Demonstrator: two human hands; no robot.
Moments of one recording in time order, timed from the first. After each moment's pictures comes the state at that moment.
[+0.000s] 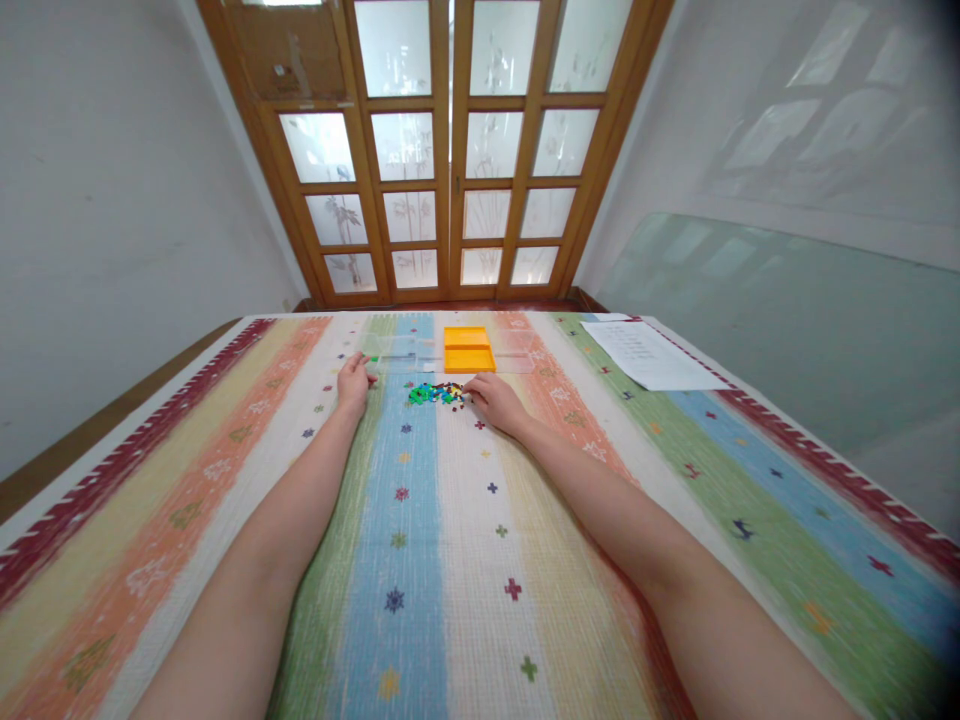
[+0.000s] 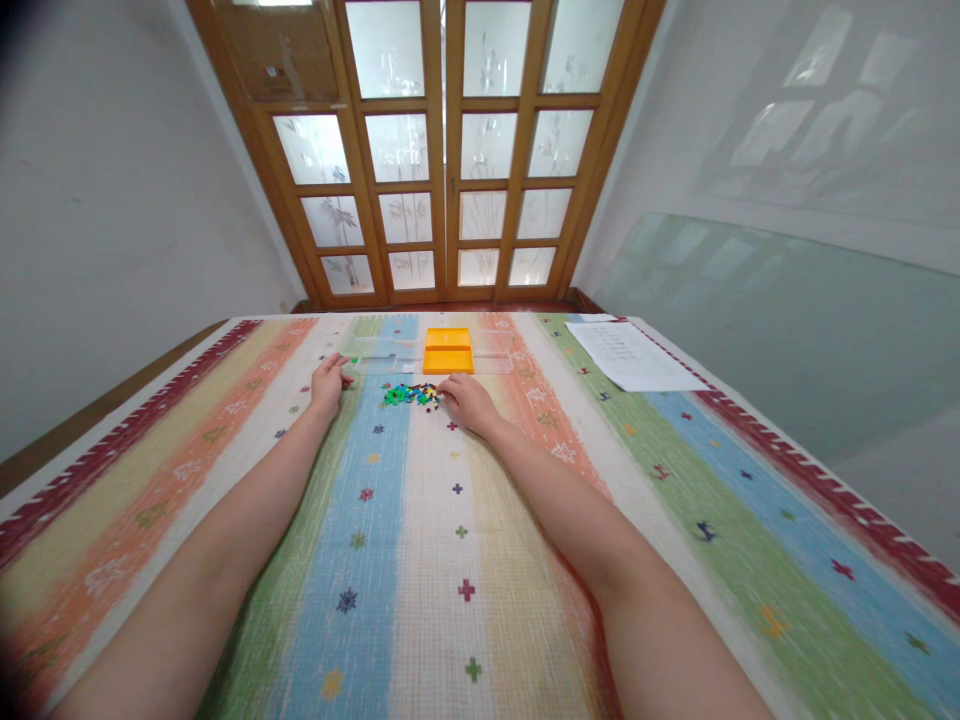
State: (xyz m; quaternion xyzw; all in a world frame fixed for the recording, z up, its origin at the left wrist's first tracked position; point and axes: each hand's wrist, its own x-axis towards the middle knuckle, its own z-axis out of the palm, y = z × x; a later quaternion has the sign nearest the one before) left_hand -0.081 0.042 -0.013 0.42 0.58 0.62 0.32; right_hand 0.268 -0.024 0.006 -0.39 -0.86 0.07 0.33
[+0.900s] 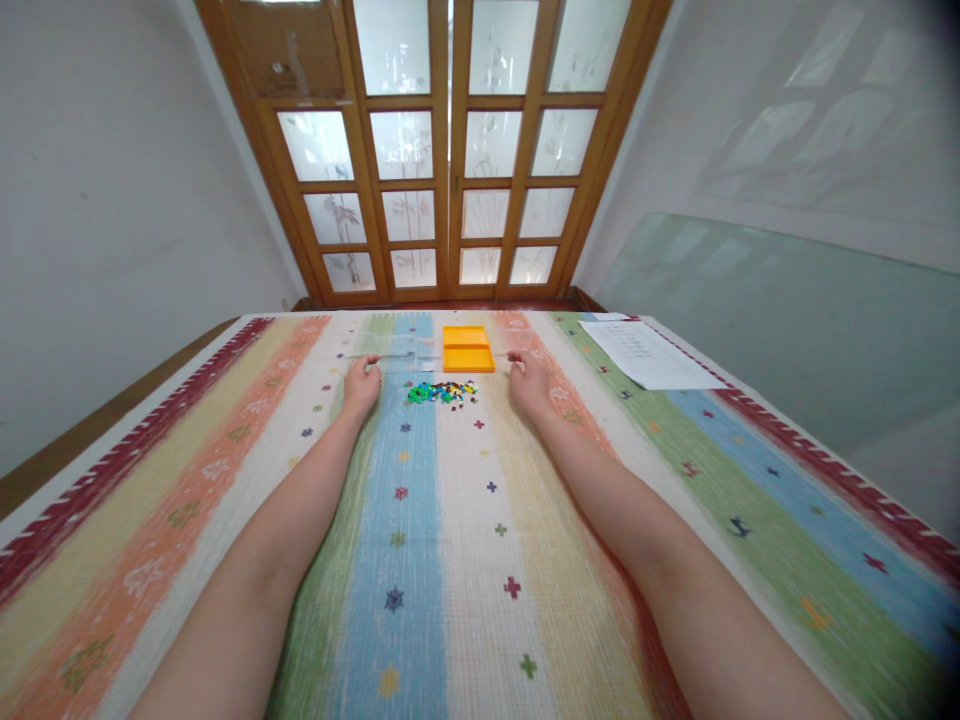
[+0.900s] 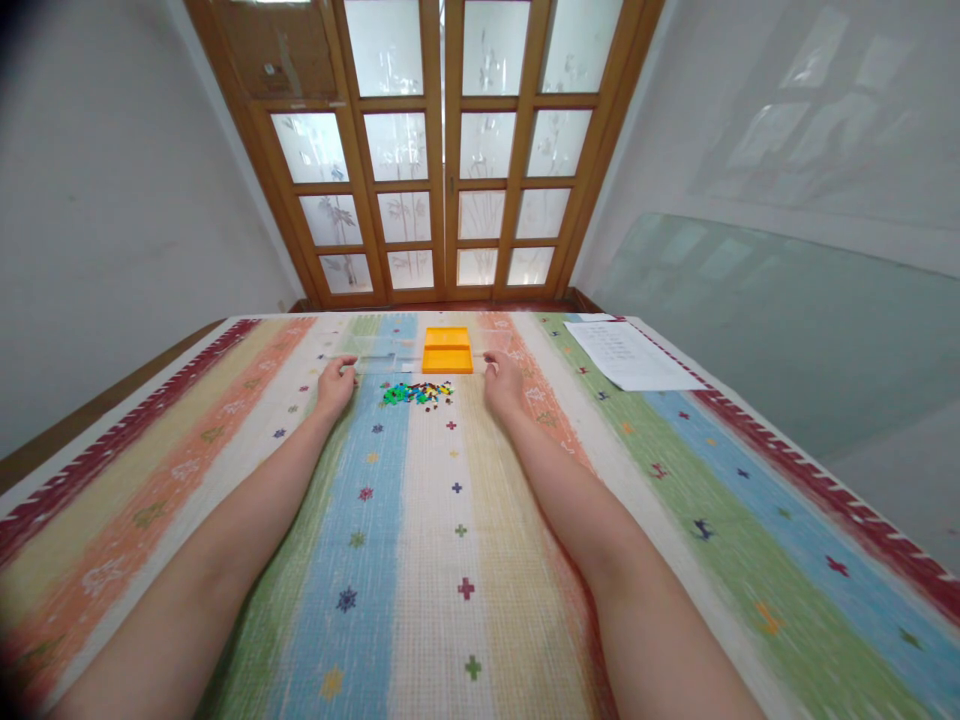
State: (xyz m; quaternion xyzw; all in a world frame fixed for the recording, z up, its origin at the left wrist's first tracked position) left_hand -0.071 0.024 -0.006 0.58 0.62 0.51 0.14; right_hand 0.321 0.017 -0.009 -0.58 -0.64 0.07 0.50
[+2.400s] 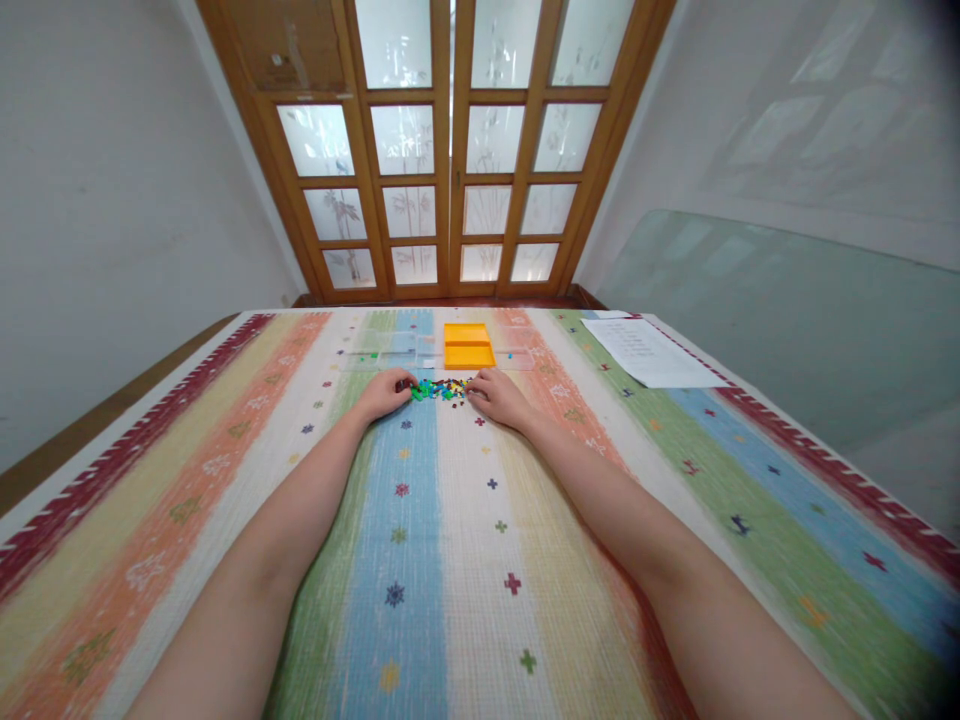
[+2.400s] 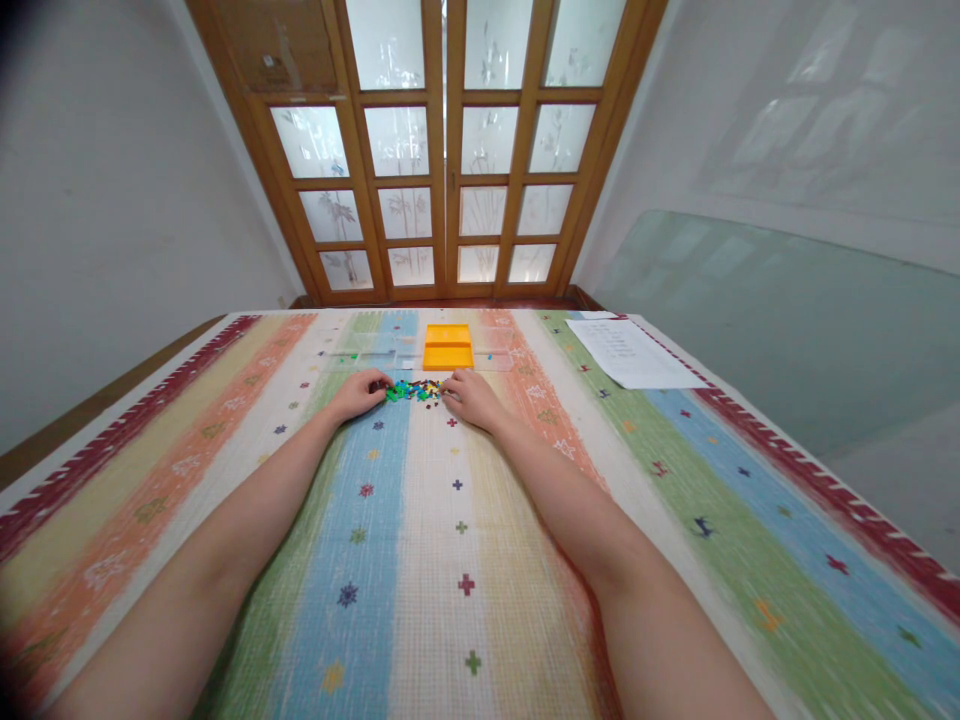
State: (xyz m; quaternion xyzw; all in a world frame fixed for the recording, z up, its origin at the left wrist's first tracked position) left_hand -0.045 0.002 0.004 0.81 0.46 0.32 0.20; right_hand 0.277 -0.025 0.014 -0.39 -0.88 0.04 0.27
